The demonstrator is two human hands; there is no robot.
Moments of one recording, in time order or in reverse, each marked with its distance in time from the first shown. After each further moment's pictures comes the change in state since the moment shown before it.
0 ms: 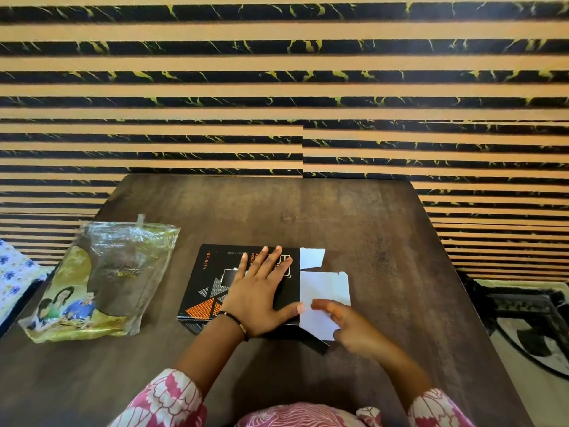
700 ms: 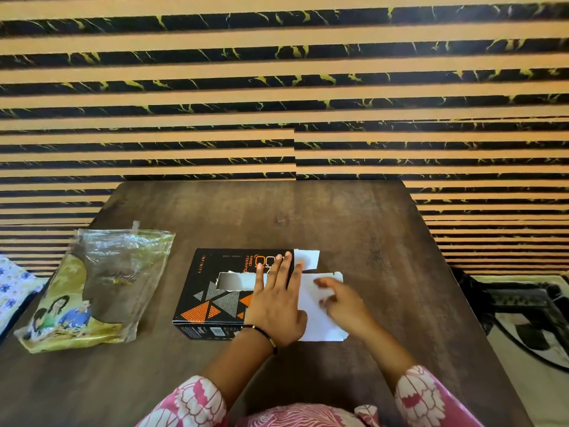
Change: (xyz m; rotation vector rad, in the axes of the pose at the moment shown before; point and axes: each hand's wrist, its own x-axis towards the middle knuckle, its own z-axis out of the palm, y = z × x) left_hand 0.001 0.050 0.012 0.072 -0.017 -0.048; right_hand 0.018 -0.019 -0.012 -0.052 0.304 -0.036
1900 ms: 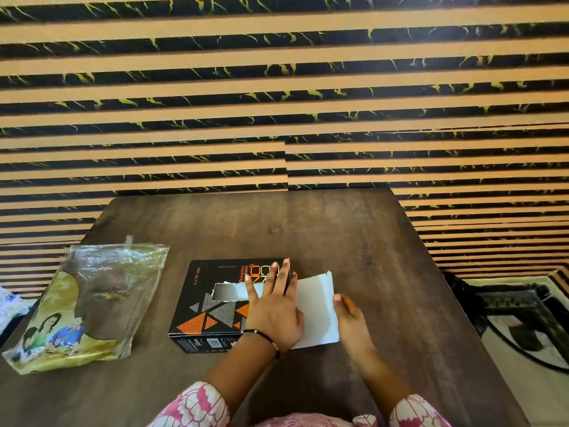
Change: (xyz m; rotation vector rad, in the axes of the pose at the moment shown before) left_hand 0.005 0.004 -0.004 0.005 -0.061 -0.034; right_hand -0.024 0.008 0.017 0.500 0.291 0.255
